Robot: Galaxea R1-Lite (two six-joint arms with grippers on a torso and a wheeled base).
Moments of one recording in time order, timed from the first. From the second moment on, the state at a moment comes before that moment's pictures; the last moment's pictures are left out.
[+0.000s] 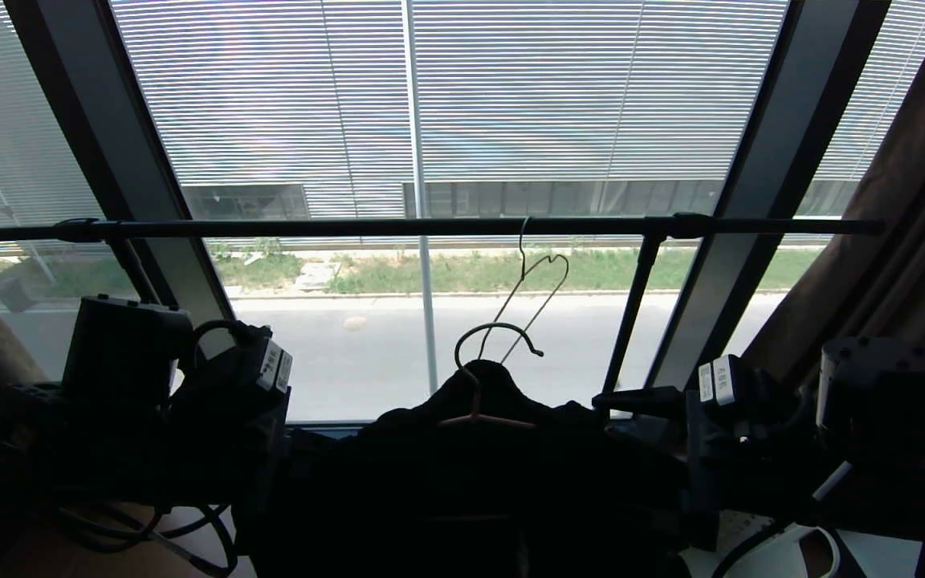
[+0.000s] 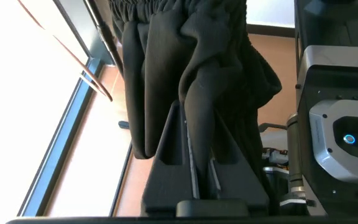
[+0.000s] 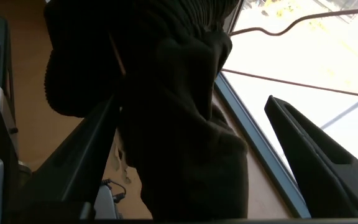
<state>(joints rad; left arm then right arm) -0.31 1.57 -0.64 -0.28 -0.92 0.66 0.45 1.66 -0.40 -0.88 0.64 -0.32</state>
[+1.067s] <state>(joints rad) -0.05 1.32 -0.50 -0.29 -1.07 0.60 0.37 1.70 -0.43 -0.88 0.64 -0.32</state>
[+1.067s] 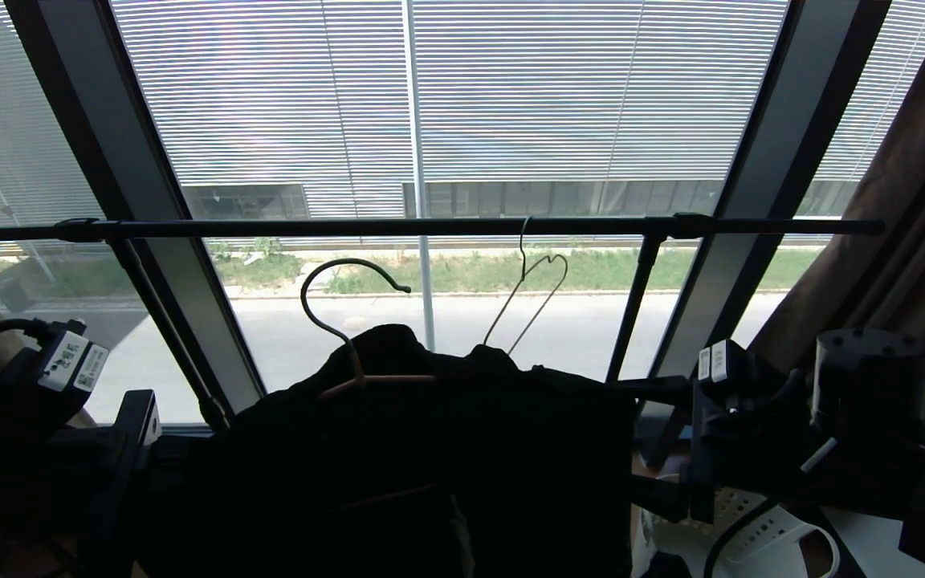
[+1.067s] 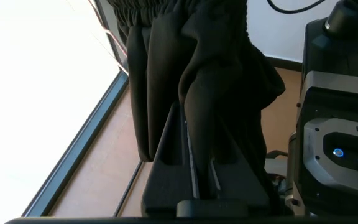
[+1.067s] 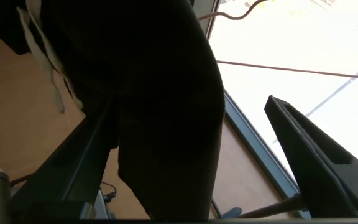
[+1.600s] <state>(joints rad) -0.05 1.30 -0.50 -0.29 -1.07 0.56 0.36 1.78 -0.44 -0.88 0.64 -0.34</state>
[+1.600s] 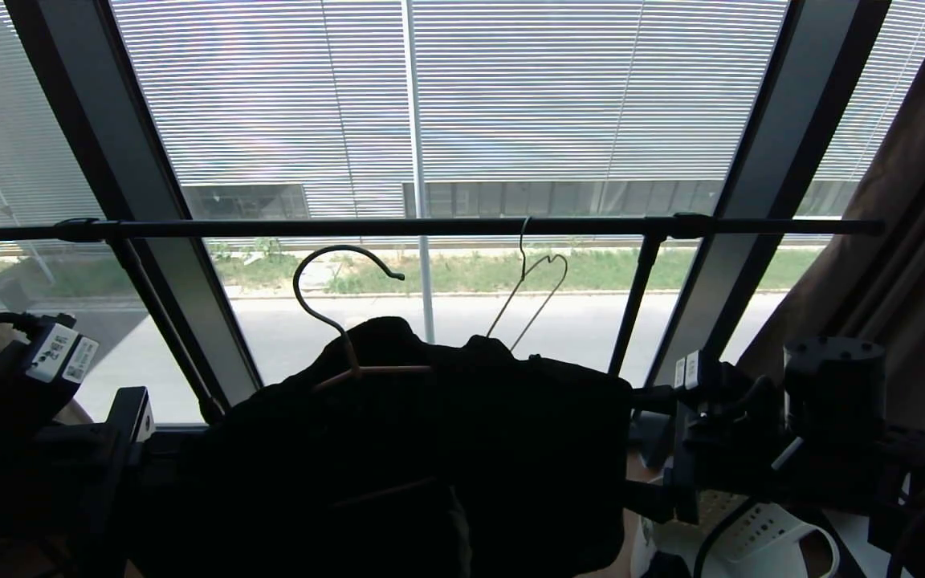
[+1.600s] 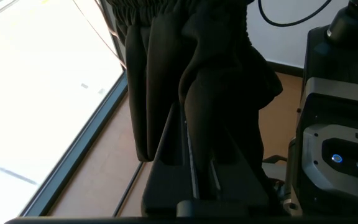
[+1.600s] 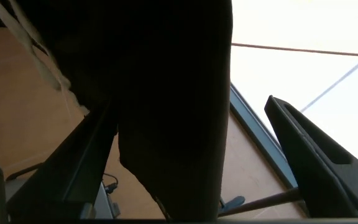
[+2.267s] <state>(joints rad) -0.04 1.29 -0.50 -0.29 -1.07 0.54 0.31 1.82 -0.45 -0.93 0.64 -0.34</state>
